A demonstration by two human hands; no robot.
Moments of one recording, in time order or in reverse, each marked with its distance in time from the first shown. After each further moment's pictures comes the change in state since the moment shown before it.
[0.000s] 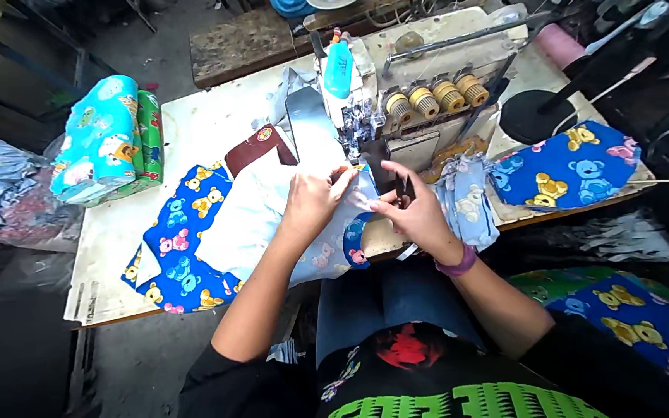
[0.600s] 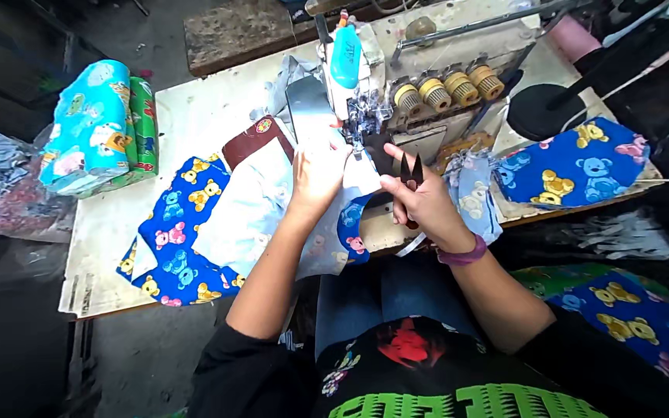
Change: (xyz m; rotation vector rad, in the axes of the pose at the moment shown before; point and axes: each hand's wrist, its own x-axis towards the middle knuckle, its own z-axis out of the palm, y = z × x) left_hand 0.032 -0.011 0.016 -0.036 0.098 -0.219; right_hand 0.014 -0.013 -0.005 0.233 -0.043 0.131
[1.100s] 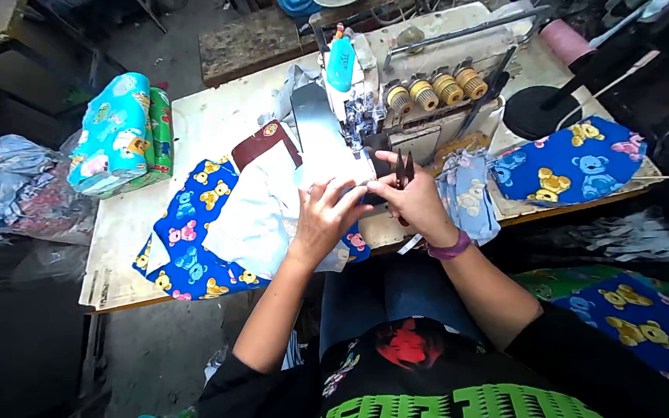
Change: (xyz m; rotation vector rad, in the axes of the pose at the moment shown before) left_hand -0.075 -0.039 0.021 0.281 0.217 0.641; right_hand 0.000 0.005 0.006 -0.159 0.054 -0.034
